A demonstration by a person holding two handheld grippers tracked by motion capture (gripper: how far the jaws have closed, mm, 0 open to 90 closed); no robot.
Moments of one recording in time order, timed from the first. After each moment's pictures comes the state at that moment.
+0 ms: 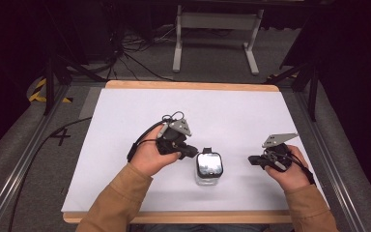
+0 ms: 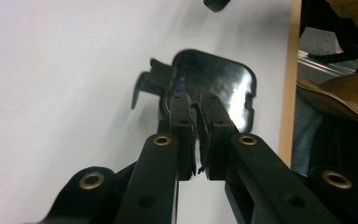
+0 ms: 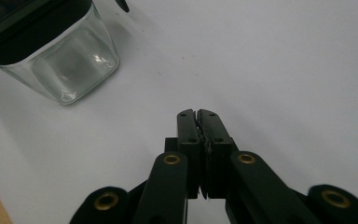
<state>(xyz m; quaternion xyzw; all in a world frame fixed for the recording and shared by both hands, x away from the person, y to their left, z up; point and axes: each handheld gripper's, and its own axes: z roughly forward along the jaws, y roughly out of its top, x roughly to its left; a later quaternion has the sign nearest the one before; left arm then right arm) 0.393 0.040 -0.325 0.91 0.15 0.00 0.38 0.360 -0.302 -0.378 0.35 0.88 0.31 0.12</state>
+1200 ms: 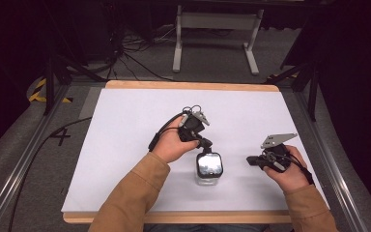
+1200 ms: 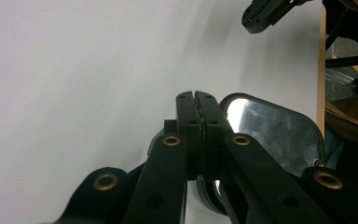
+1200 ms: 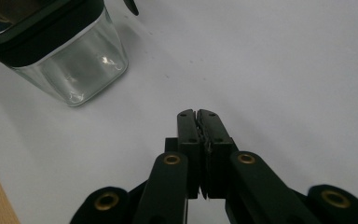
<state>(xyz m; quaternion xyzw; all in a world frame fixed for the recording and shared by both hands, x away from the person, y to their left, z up) 0.437 -0.006 -0.352 0.91 0.16 -0.04 0.37 0.359 -0.297 -0.377 0.34 0.88 0.31 0.11</state>
